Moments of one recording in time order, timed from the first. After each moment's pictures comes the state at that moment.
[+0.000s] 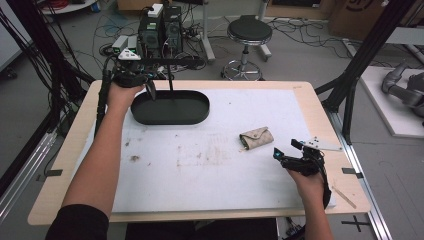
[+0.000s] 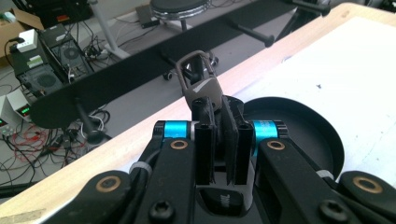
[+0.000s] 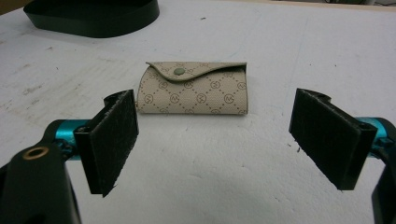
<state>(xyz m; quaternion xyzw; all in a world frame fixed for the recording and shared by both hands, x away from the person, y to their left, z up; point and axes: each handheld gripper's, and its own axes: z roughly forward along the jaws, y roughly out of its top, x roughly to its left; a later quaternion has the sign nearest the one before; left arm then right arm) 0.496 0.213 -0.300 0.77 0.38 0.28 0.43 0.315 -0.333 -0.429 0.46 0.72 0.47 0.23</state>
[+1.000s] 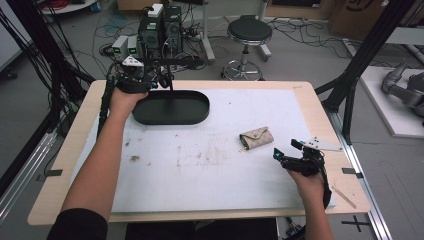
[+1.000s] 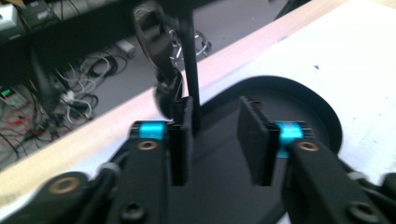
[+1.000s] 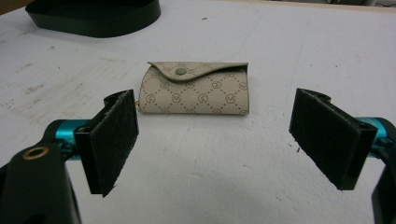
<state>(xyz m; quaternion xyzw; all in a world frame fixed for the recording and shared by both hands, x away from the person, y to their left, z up) 0.493 0.216 -0.322 0.78 0.40 0.23 0.42 0.314 -0.333 -0.428 0.46 0.72 0.47 0.23</state>
